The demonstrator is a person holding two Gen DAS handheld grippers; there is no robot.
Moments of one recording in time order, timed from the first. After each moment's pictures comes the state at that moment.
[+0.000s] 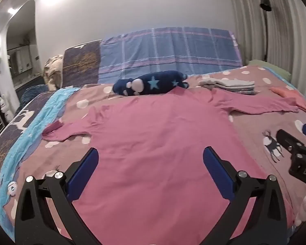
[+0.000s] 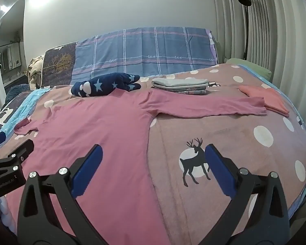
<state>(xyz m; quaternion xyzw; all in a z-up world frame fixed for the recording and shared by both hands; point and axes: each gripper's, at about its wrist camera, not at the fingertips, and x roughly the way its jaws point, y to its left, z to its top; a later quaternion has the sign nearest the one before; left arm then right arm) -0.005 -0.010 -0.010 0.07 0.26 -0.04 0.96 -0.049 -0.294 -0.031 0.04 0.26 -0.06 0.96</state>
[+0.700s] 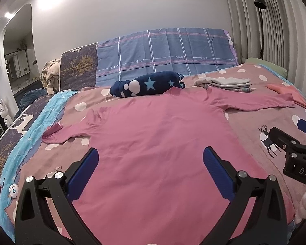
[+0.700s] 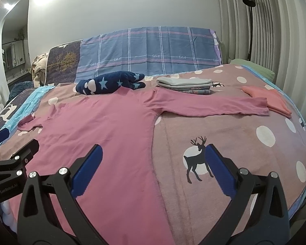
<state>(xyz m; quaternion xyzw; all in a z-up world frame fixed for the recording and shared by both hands) -0.014 -0.014 -0.010 0.08 0.26 -0.04 0.96 -0.056 -0.288 -0.032 0.03 0.26 -0.04 0.96</state>
